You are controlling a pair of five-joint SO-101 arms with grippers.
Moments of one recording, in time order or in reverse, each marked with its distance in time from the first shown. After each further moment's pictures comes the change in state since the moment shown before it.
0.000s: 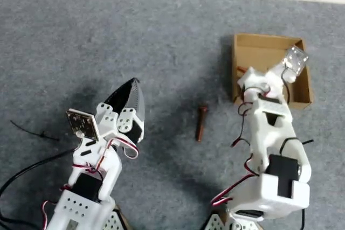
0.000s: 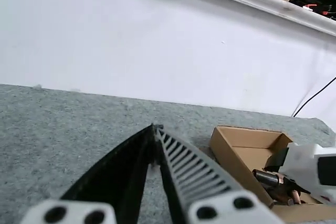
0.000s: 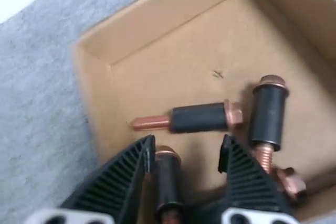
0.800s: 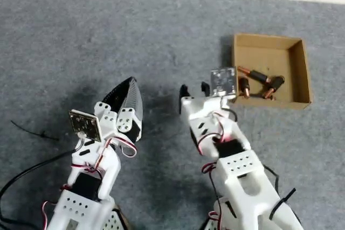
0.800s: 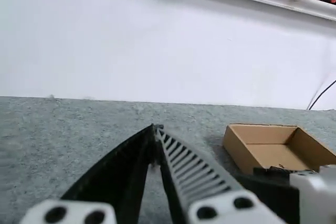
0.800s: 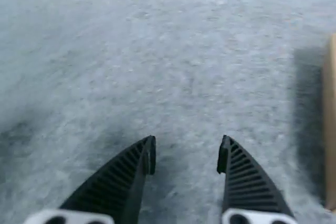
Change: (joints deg) left arm -1.7 0.0 0.0 0.0 -4.7; right arm -30.2 -44.7 31.2 1.0 12.7
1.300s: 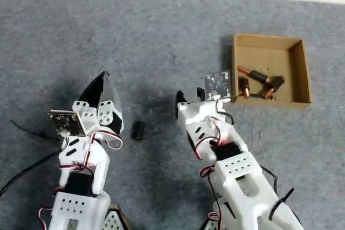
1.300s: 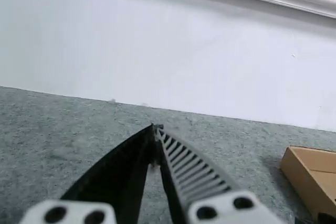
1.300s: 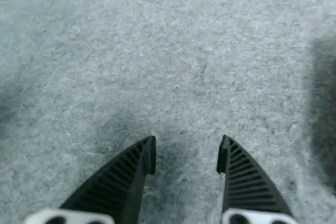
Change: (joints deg) left arm -11.2 0.0 0.0 0.0 0.0; right arm -1.2 0.0 1.9 0.0 0.2
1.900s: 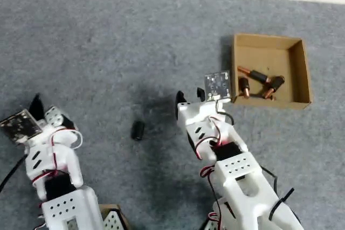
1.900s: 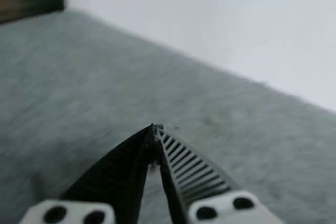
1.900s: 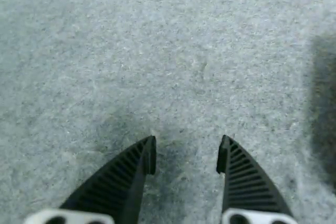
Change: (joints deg) left arm -31.0 0.0 0.0 13.2 0.0; right arm 0.0 0.0 0.2 0.0 0.0
